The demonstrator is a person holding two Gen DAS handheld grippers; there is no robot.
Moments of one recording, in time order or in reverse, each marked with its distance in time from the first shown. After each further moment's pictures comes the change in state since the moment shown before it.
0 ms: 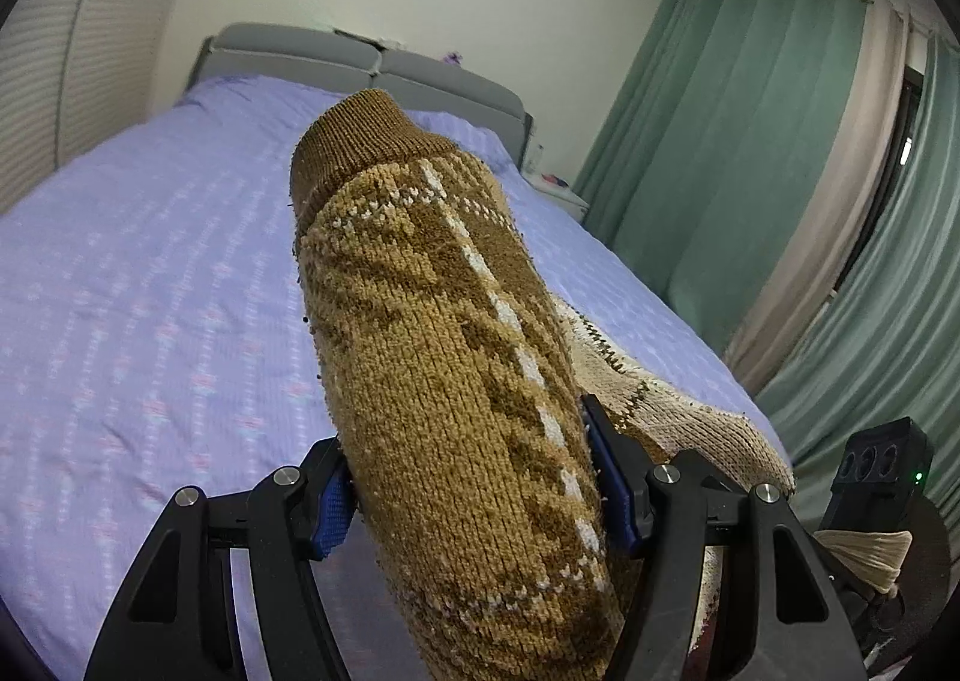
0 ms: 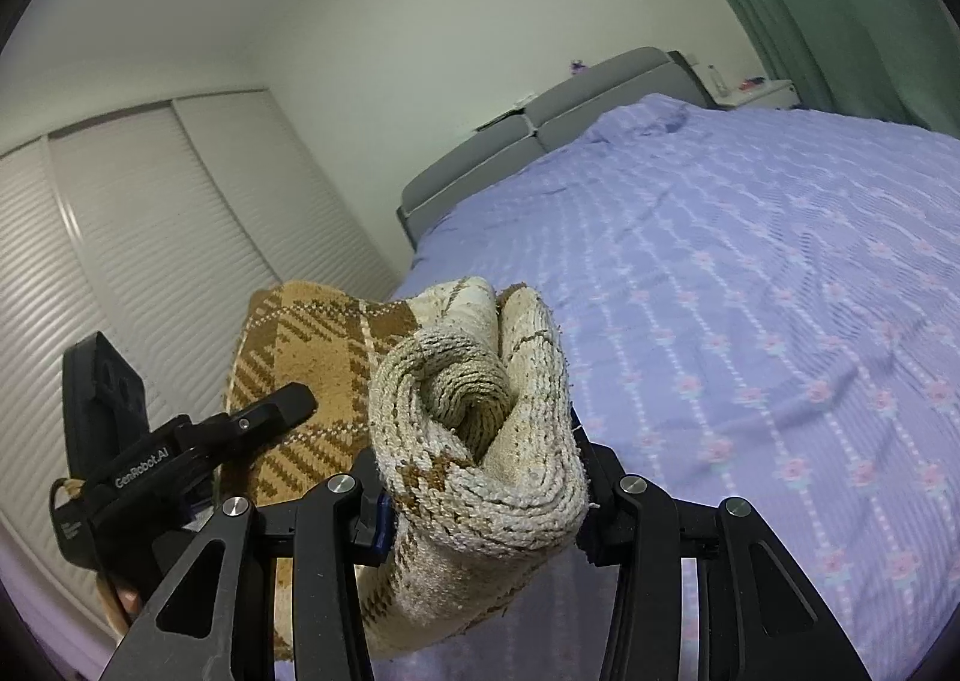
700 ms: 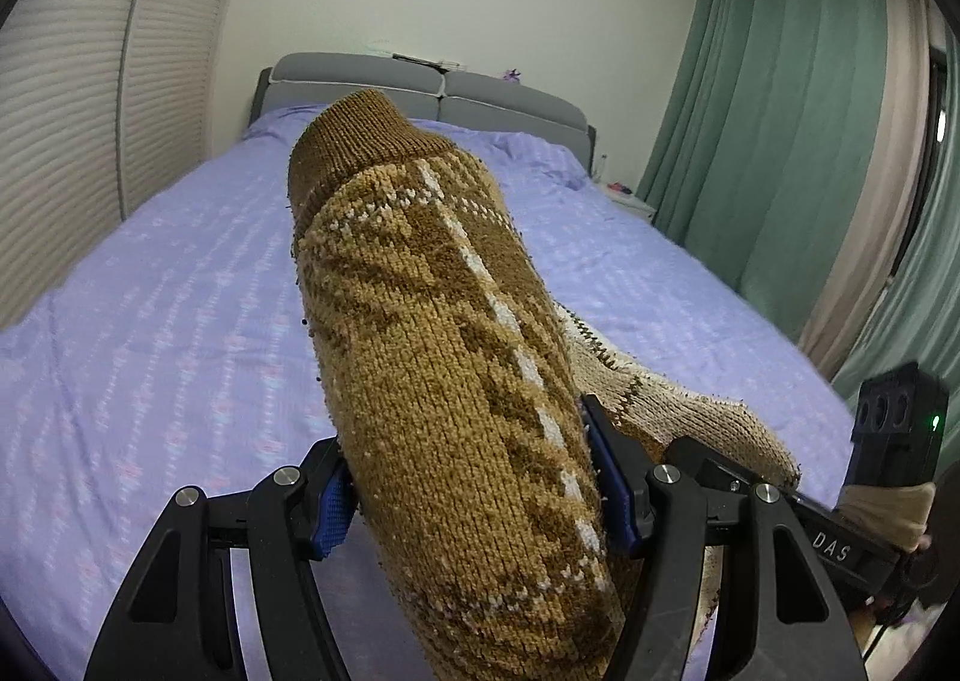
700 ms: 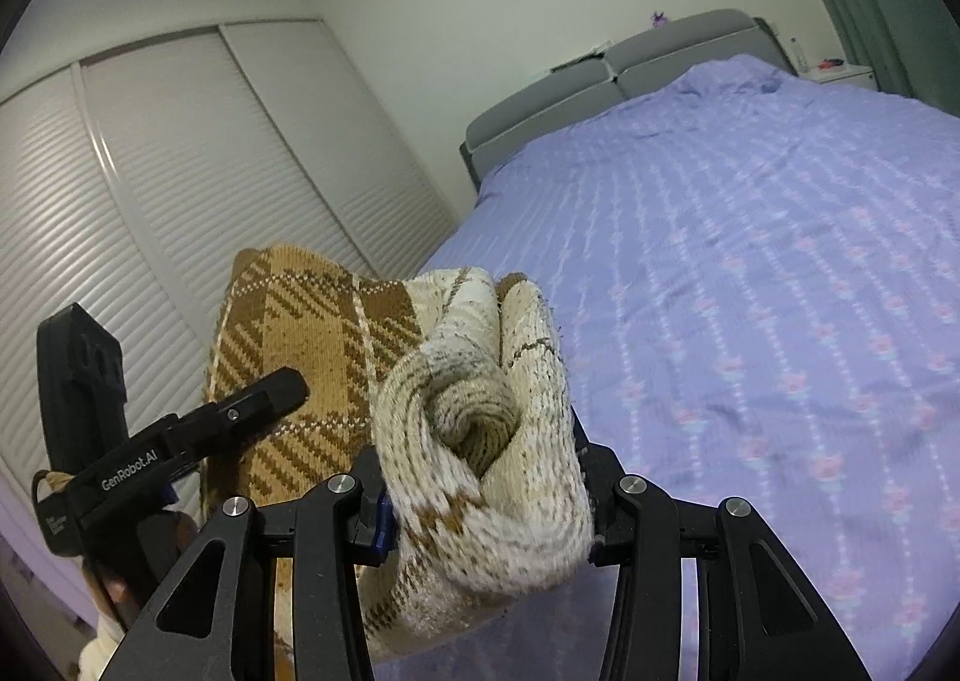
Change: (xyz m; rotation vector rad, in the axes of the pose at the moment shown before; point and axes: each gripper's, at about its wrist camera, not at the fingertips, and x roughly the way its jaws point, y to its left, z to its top) left arm -0.055 0.146 0.019 0.074 -0.022 0.160; right arm 0.119 0.116 -0.044 -0.082 0.133 0.096
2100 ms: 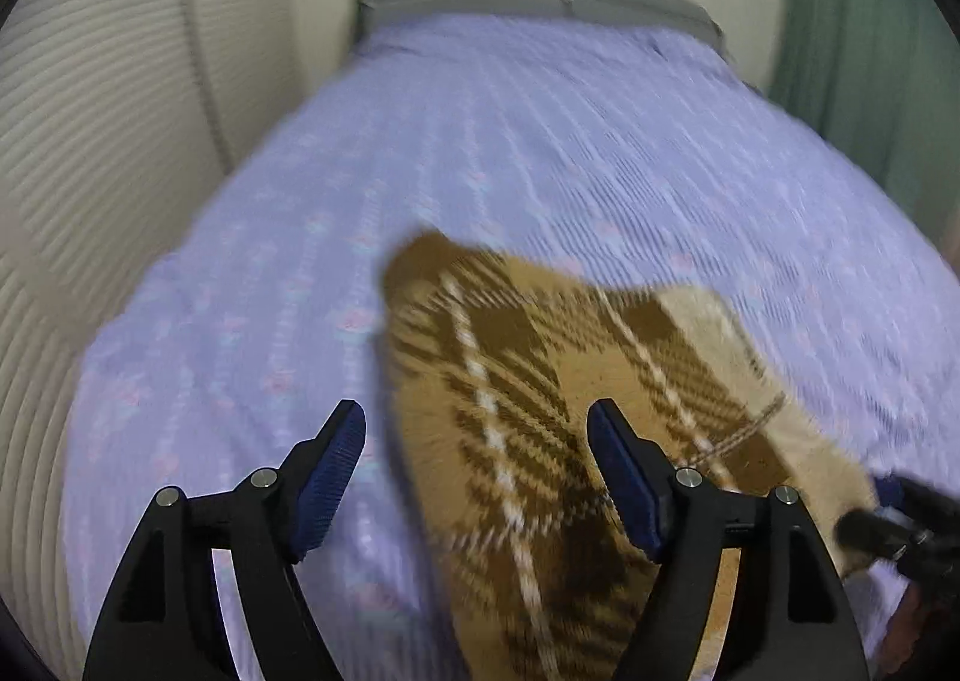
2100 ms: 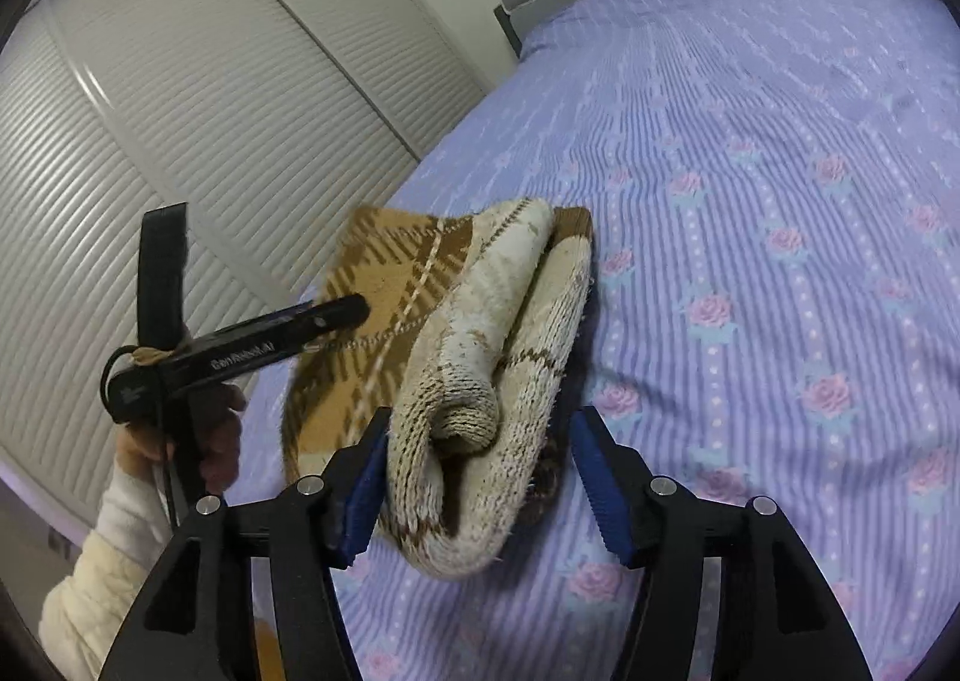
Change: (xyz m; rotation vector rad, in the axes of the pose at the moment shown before) left arm 0.050 0.227 -0.027 0.035 0.195 0.302; right arm 0.222 0.062 -0.075 0.008 0.279 0.081
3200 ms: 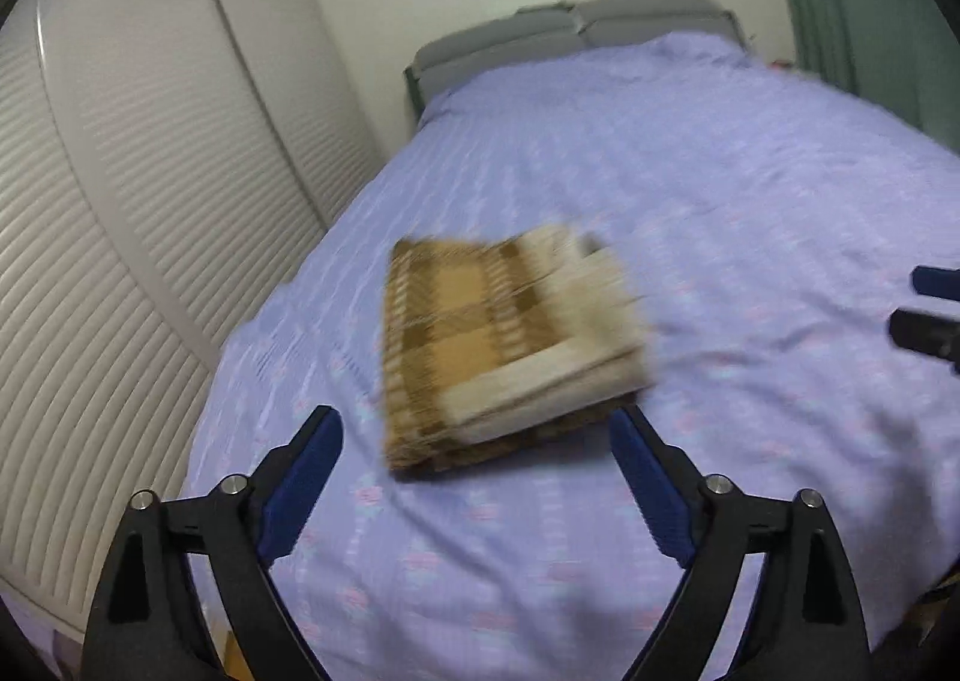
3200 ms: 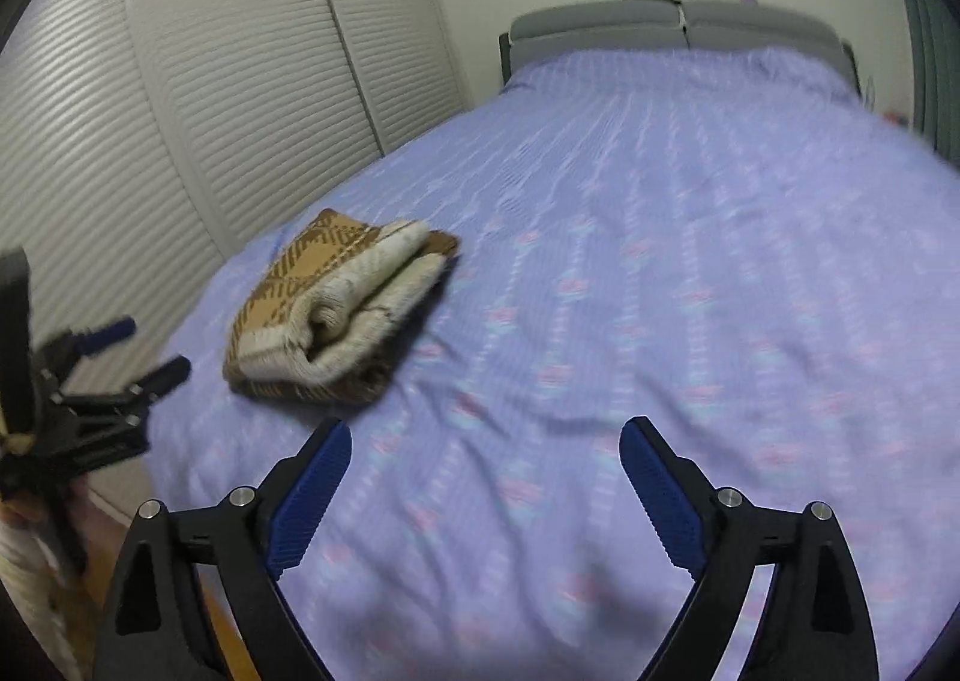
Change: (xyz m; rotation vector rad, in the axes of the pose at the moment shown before) left arm -0.135 -0.166 -0.099 0.160 -0.125 0.287; right arm -0.155 -0.034 -0.027 -0.281 -0.021 -0.236
